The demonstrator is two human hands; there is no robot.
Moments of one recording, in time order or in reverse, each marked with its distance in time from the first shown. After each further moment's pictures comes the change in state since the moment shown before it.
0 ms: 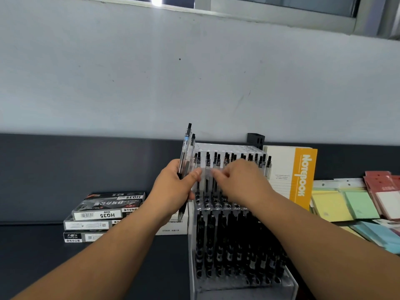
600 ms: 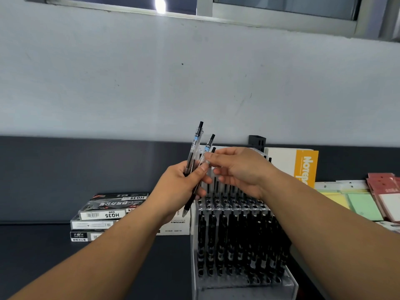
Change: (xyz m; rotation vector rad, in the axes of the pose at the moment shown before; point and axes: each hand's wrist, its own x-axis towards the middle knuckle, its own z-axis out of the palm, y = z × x) left_hand -0.005 0.012 0.001 -0.194 -0.138 -0.013; right_hand 0.008 -0.015 -0.027 1.156 -0.262 0.249
